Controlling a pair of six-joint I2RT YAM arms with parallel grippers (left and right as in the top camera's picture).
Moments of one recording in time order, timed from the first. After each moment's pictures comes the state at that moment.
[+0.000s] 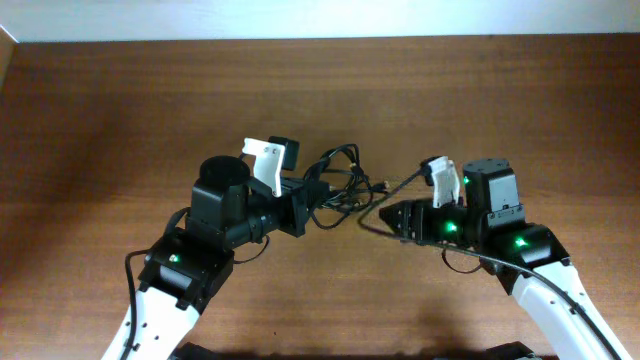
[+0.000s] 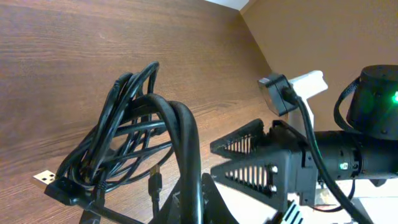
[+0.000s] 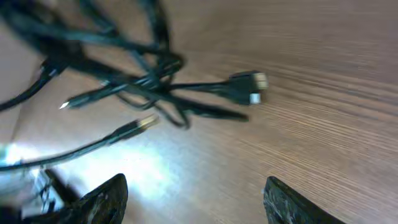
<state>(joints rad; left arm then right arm) -0.41 1.03 0.91 -0.38 0.48 -0.47 0.26 1.12 0.78 -0.51 -0.56 0.24</state>
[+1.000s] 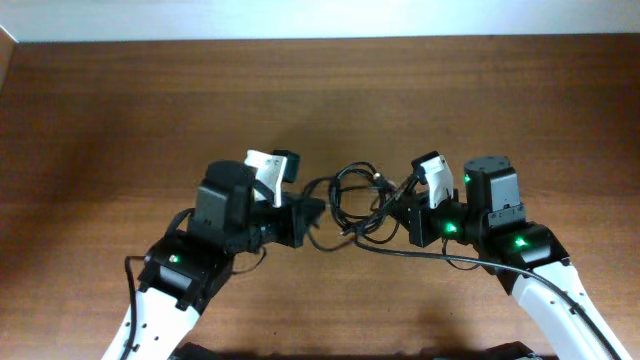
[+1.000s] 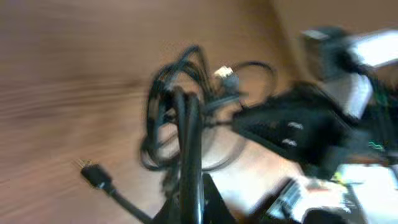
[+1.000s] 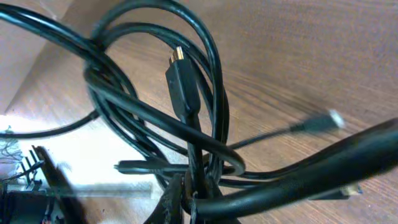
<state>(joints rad) -0.41 1.03 0.91 -0.54 0.47 -0.48 0.26 1.12 0.78 -0.46 -0.59 0.11</state>
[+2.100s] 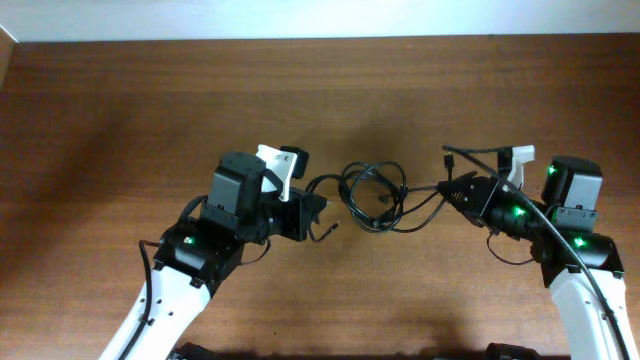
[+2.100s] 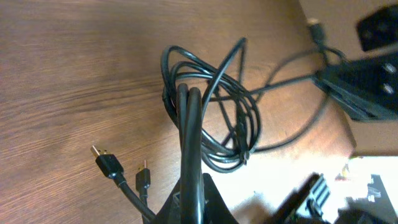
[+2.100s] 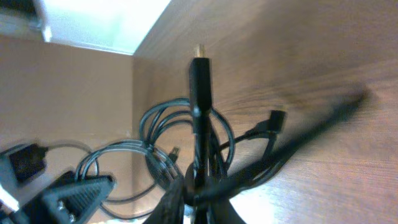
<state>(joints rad) -0.41 1.12 0.91 -0.52 0.47 -0.36 -0.16 1.09 0.77 -0.50 -0.89 0.60</state>
